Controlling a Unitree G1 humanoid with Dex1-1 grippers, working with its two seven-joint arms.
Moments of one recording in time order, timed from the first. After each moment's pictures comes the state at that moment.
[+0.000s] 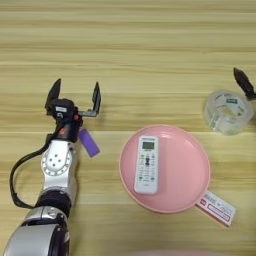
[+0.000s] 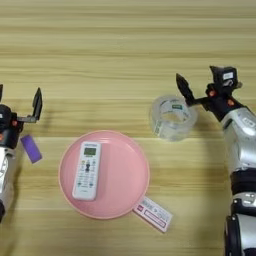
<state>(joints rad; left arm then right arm) -0.36 0.11 0.15 0.89 -0.12 -0.92 -0.22 -0.48 -0.50 -0.20 0.53 0.30 0.01 0.61</state>
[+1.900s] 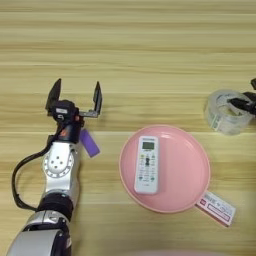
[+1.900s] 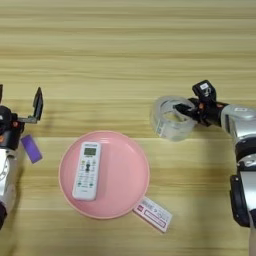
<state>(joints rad) -0.33 0.09 0.14 0.83 -0.12 -0.92 -0.21 -0.75 -0.57 -0.01 1.08 0.05 0.08 0.82</state>
